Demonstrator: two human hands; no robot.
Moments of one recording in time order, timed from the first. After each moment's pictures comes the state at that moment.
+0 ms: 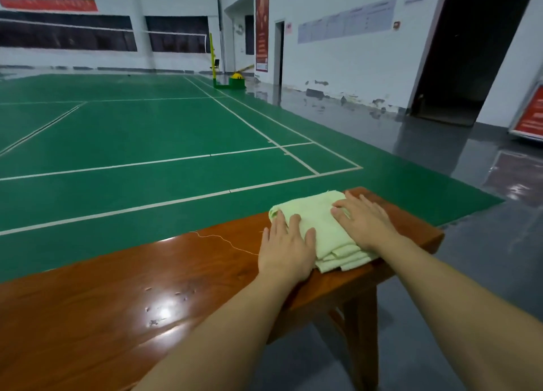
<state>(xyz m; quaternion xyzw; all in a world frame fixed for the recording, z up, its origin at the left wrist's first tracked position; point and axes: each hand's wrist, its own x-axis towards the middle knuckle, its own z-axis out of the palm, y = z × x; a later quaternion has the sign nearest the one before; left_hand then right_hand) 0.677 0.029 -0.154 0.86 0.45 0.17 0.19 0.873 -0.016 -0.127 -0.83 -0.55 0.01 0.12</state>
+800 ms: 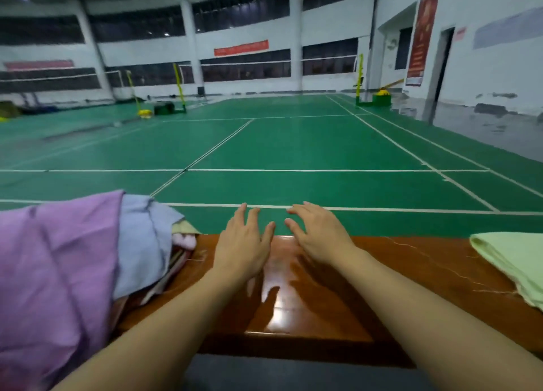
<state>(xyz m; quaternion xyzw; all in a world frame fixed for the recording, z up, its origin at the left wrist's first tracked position) 0.257 0.039 -0.103 0.68 0.68 0.27 0.01 0.435 0.081 -0.101 -0.52 -0.81 0.01 0.26</state>
